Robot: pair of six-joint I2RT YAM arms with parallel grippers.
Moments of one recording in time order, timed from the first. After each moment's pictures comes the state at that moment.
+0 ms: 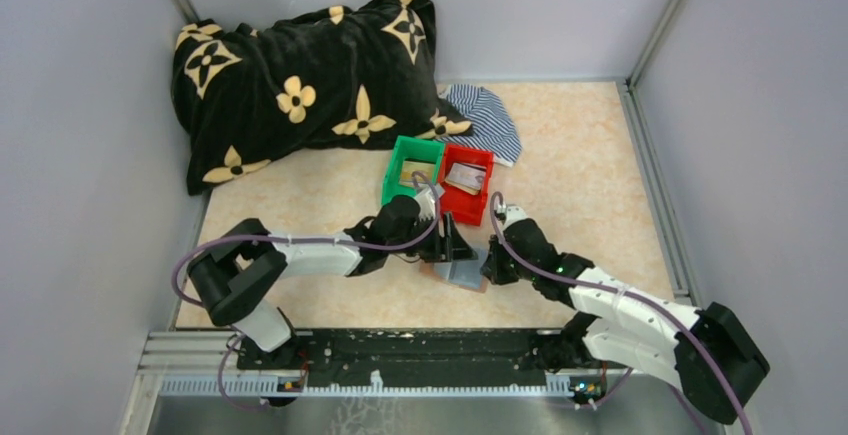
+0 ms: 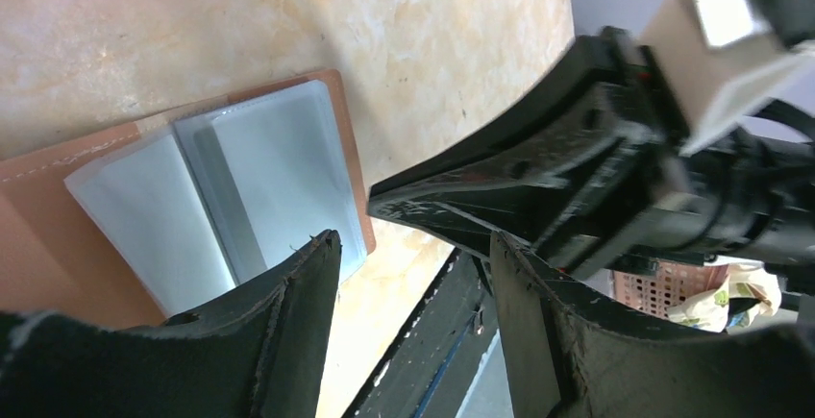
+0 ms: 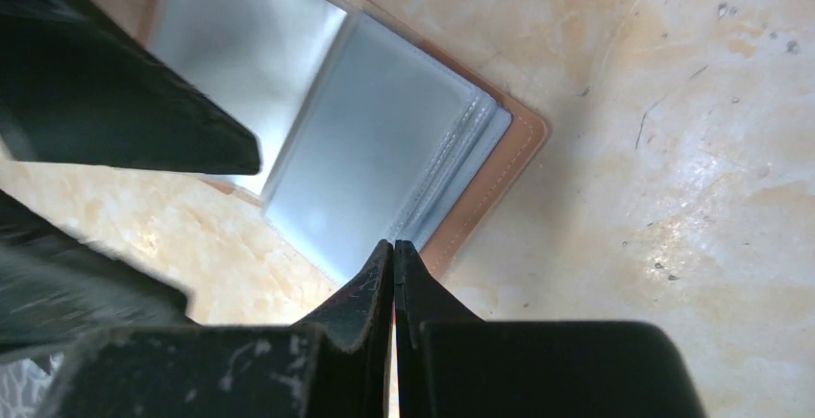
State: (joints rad) left arm -0.94 1.62 0.69 0.46 0.32 -0.94; right arm 0.73 0.91 0.34 -0.19 -0.04 0.55
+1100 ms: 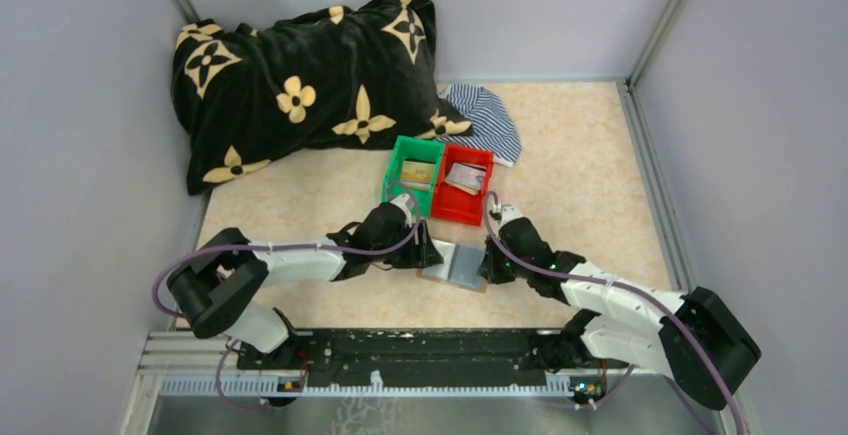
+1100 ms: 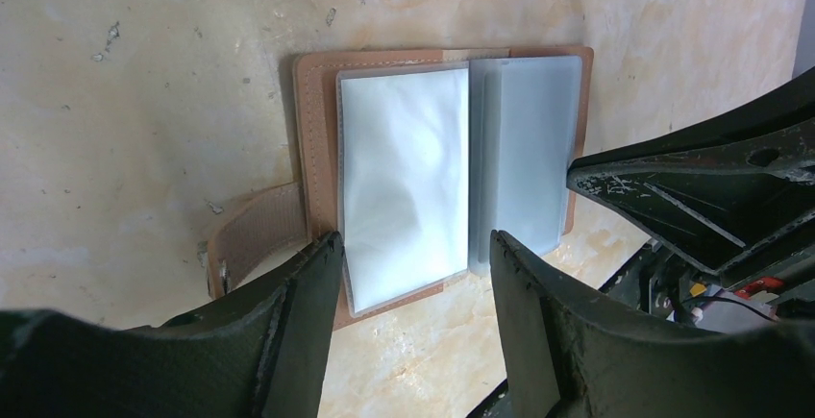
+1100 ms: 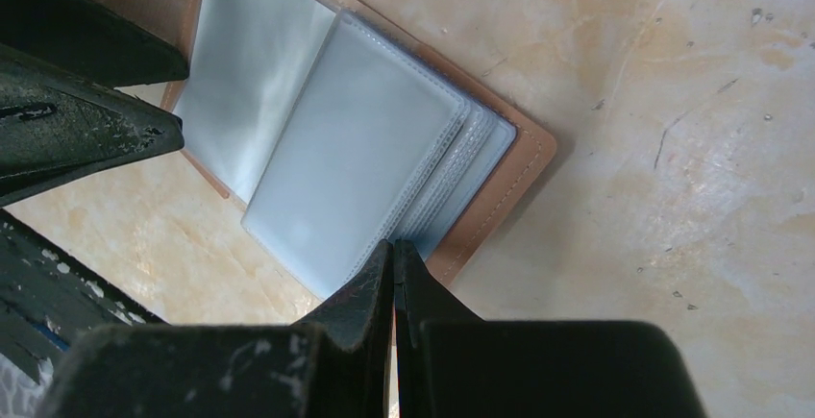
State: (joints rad) left arm -0.88 1.51 0.58 0.22 0.10 -0.81; right arm 0.73 1.02 0.34 -0.11 -0.04 0.55
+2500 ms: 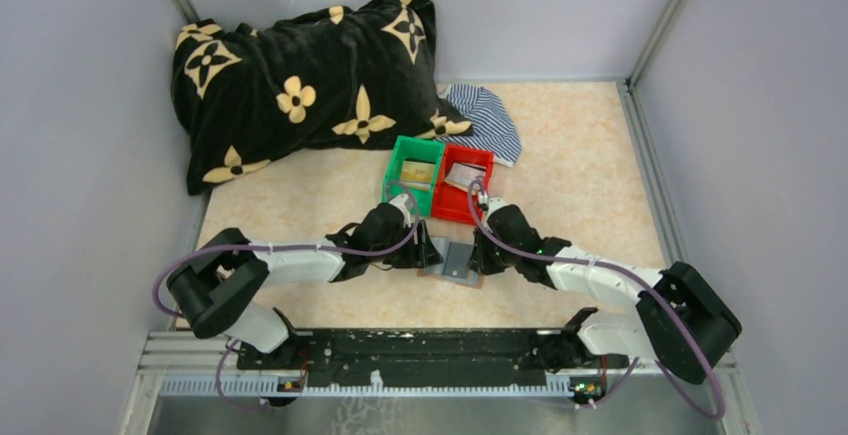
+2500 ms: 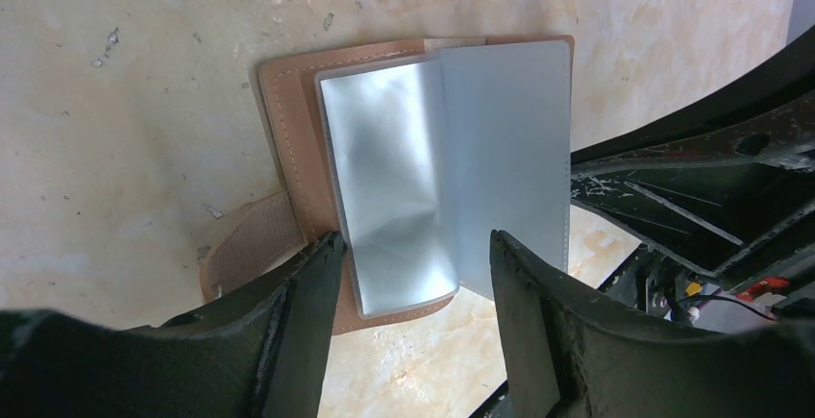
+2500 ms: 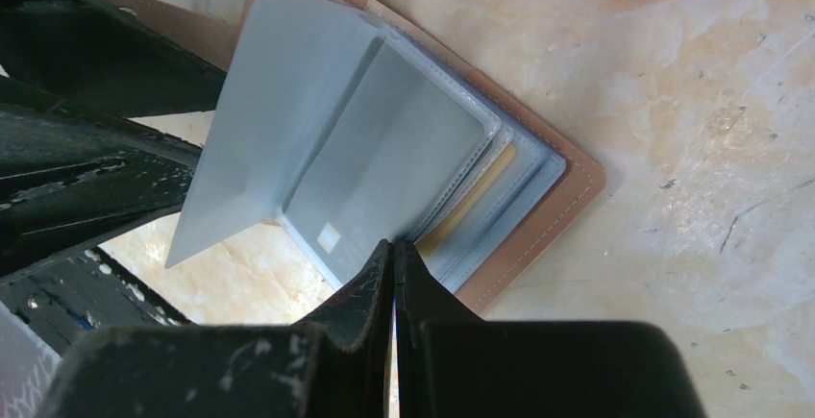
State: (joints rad) left arm -0.88 1.51 0.57 0.26 0.12 -0.81; right arm 0.72 1.18 0.45 -0.07 -0.13 0.53
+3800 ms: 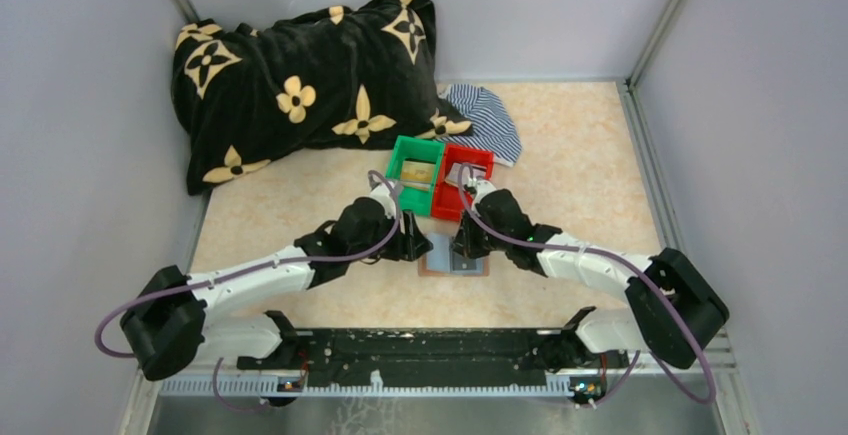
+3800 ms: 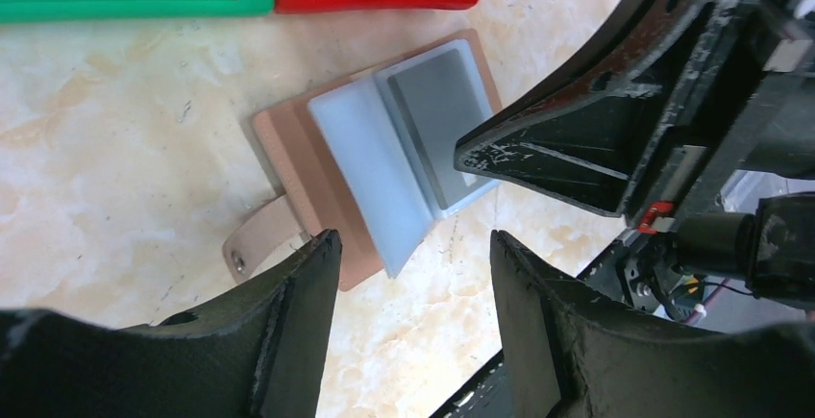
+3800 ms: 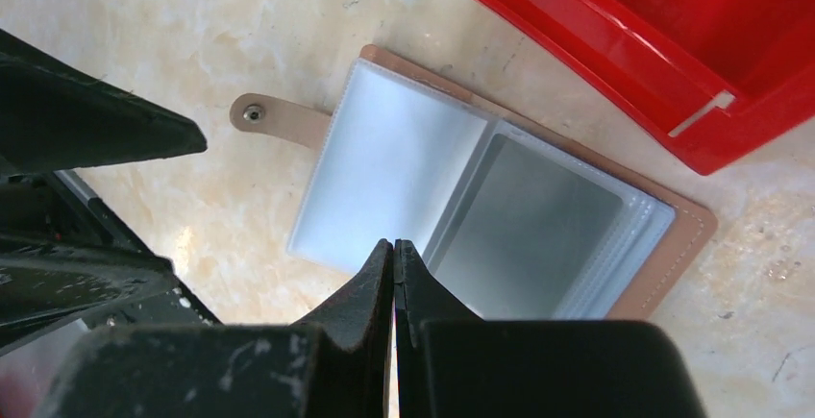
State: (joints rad) left arm -0.88 1.20 0.58 0.07 0.01 -0.68; right arm 0.72 1.28 0.56 0.03 -0.19 0.52
